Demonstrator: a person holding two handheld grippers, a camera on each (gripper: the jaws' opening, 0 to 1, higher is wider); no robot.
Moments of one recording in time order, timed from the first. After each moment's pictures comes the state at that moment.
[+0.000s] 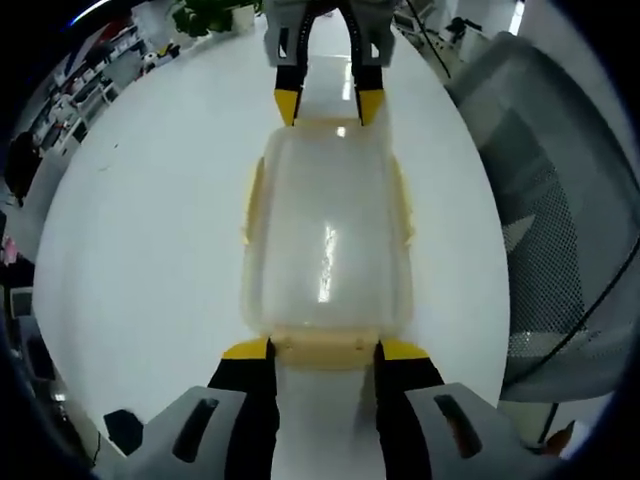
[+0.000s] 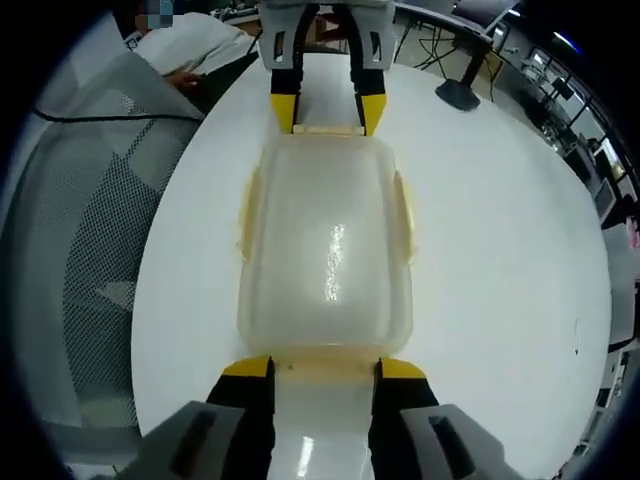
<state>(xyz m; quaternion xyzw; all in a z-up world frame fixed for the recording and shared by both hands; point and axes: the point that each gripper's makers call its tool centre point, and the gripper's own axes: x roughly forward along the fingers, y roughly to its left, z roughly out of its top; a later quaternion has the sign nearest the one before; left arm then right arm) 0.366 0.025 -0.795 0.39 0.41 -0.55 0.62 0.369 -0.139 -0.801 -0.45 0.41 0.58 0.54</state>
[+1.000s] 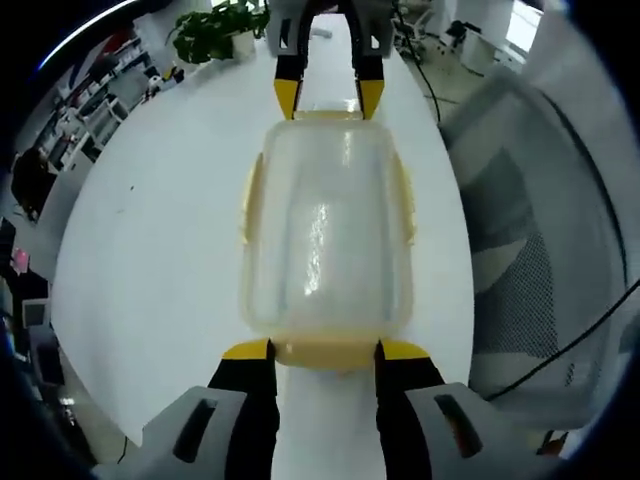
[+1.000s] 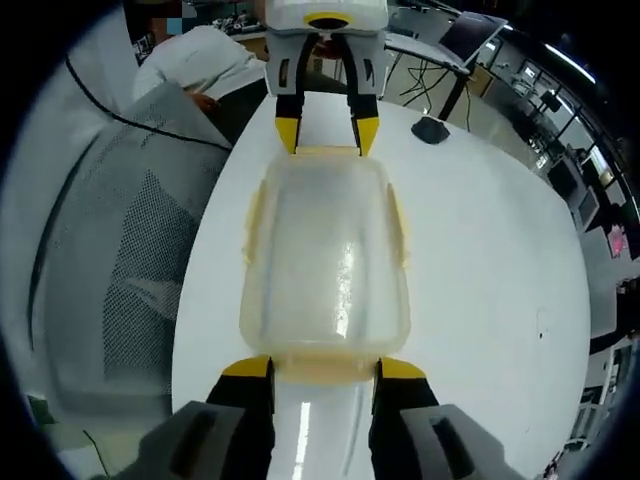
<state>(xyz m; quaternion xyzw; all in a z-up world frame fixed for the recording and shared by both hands) 0.359 -0.022 -0.731 0.39 0.39 -0.55 0.63 0.359 -0.185 -0.720 -0.44 0.38 0.59 0.56</state>
